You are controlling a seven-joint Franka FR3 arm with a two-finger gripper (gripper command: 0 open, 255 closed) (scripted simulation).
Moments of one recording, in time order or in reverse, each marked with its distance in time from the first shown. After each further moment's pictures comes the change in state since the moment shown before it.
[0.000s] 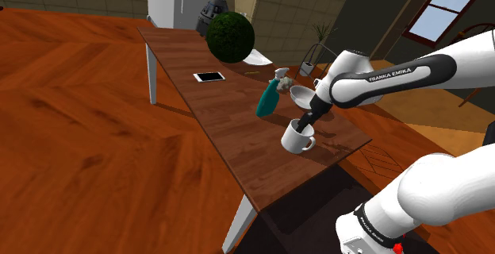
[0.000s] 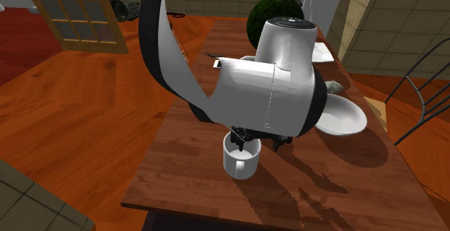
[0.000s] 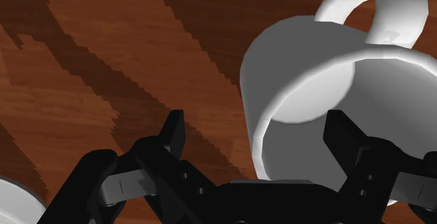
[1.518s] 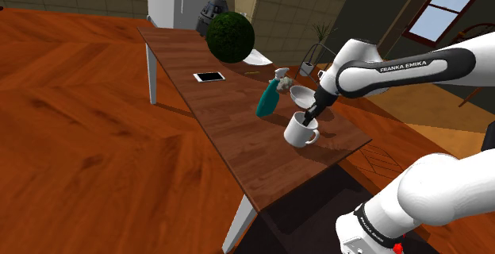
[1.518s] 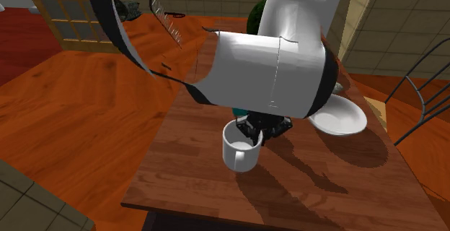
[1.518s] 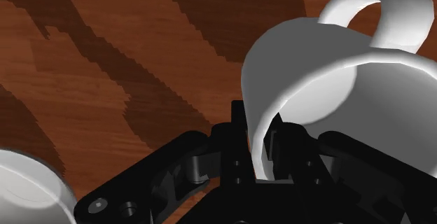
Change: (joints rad) arm -0.003 -0.077 0.008 0.044 -0.004 -0.120 0.009
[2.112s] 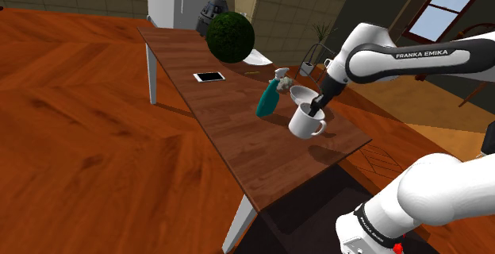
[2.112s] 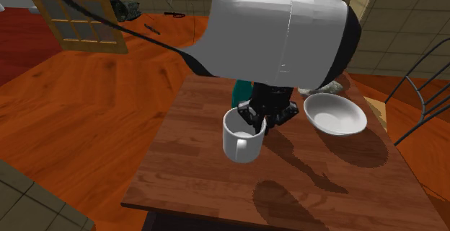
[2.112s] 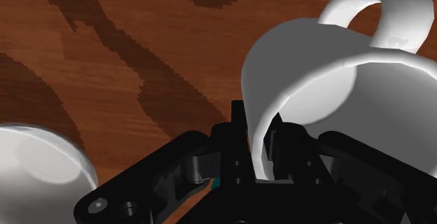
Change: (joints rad) arm -0.004 -0.079 0.005 0.069 -0.004 -0.148 0.003
